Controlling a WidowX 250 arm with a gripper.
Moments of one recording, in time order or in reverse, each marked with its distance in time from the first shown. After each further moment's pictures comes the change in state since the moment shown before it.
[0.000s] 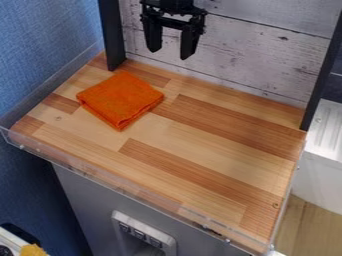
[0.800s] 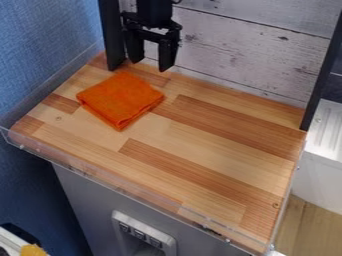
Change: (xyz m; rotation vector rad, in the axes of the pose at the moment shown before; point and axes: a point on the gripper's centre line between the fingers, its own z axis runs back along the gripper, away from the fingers) arm -0.020 0.027 -0.016 0.001 -0.066 -0.079
